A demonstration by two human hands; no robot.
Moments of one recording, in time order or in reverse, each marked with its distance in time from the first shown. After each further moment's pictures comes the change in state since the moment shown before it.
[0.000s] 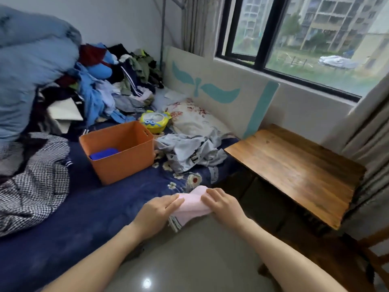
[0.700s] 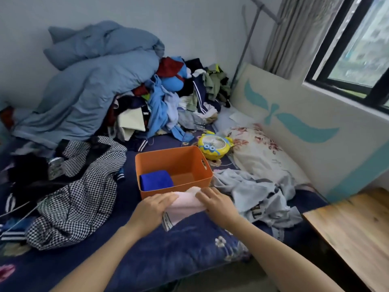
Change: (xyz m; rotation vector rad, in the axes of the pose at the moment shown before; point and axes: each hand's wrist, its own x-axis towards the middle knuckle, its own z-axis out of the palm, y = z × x) left_hand -0.016 -0.275 -0.009 0.066 -0.014 -0.577; right_hand 0.330 0.008 0.162 0.191 -0.200 -0.281
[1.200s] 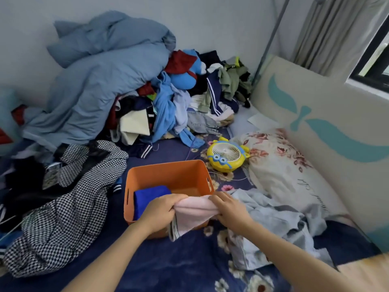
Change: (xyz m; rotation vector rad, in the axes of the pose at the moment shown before) left_hand 0.150 -0.057 0.069 -0.290 -0.201 -0.418; right_hand 0.091 0.157 0.053 0.204 -0.055 -0.017
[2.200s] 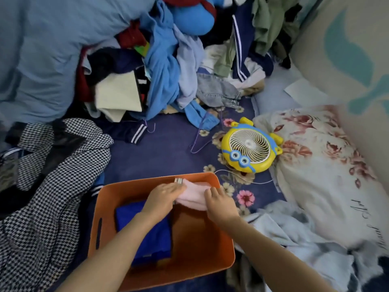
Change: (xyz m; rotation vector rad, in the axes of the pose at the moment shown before) left_hand 0.241 -0.152 0.050 0.243 -0.002 -0.002; right_hand 0.230 0.131 0.115 -0.190 -0.347 0.195
